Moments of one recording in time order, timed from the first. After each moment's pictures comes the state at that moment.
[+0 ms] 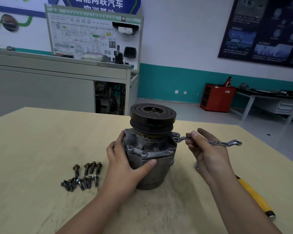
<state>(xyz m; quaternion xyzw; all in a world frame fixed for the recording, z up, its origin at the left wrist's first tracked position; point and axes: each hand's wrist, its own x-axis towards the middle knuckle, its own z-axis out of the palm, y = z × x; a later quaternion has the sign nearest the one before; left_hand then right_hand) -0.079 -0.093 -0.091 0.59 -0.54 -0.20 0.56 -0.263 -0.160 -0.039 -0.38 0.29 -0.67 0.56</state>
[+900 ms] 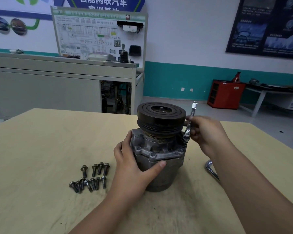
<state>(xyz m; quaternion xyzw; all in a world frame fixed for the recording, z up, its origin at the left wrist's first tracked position) -0.077 -0.095 -0.096 0.59 -0.55 -0.18 0.56 -0.236 -0.204 -0.006 -0.48 0.44 -0.55 0.52</state>
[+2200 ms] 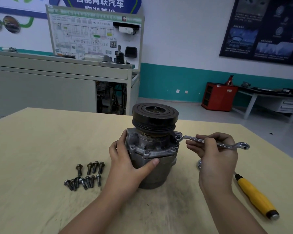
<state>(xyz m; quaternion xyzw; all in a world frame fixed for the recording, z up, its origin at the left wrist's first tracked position) -0.078 -0.096 -0.095 0.59 -0.54 -0.20 0.56 -0.245 -0.133 -0.040 -0.41 0.32 -0.77 0.37</state>
